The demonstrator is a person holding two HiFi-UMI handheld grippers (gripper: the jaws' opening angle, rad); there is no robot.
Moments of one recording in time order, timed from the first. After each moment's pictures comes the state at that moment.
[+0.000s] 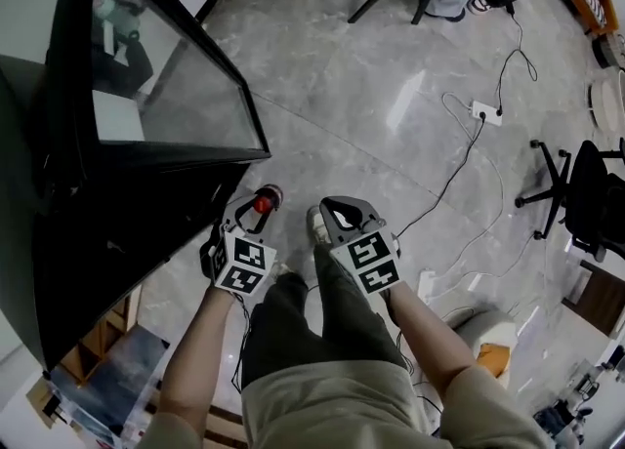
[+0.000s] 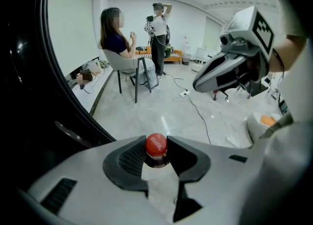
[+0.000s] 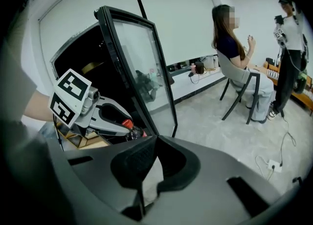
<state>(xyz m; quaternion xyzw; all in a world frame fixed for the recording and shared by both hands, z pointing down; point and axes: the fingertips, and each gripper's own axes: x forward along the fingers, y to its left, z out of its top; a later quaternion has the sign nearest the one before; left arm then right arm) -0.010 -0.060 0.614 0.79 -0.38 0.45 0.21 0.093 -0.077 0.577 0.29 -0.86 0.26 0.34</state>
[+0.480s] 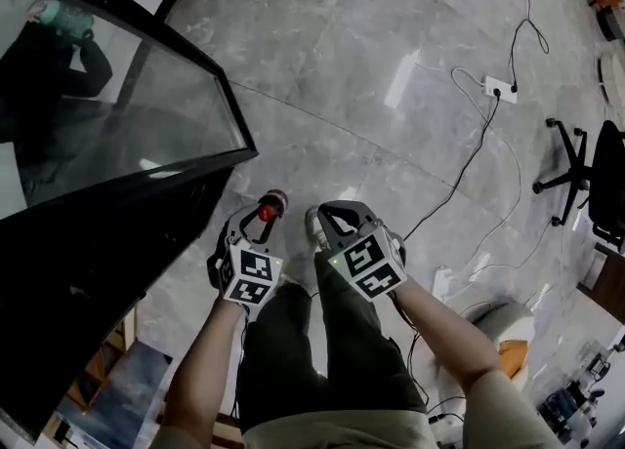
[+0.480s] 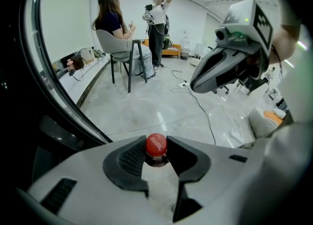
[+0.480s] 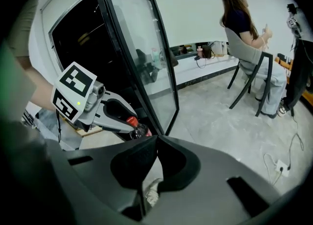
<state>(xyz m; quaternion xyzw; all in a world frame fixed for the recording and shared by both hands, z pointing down) 0.021 -0.049 0.782 0.79 -0.36 0.45 0.23 0.112 -0.064 0.743 0.24 -0.85 0.26 0.39</state>
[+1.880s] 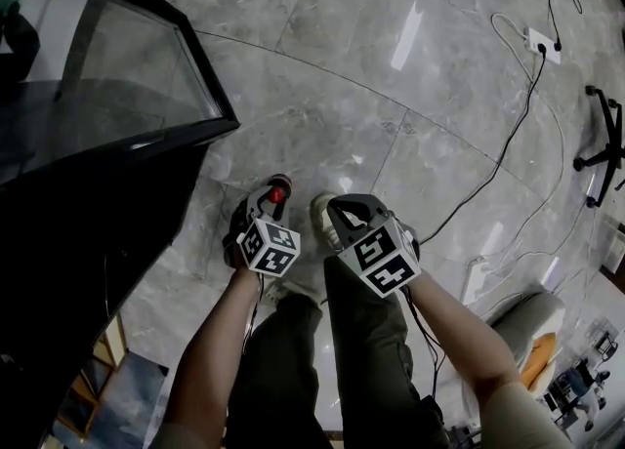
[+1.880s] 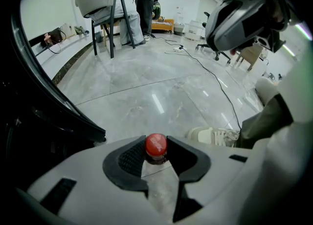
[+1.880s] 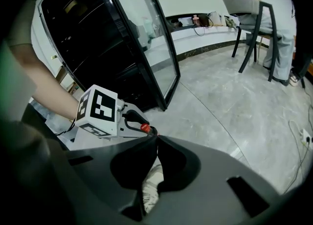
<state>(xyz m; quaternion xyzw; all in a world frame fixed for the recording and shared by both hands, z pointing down) 0.027 0.018 1.122 0.76 -0.30 0.54 0.22 0.118 0.006 1.018 0.23 -0.82 0.31 0.42</state>
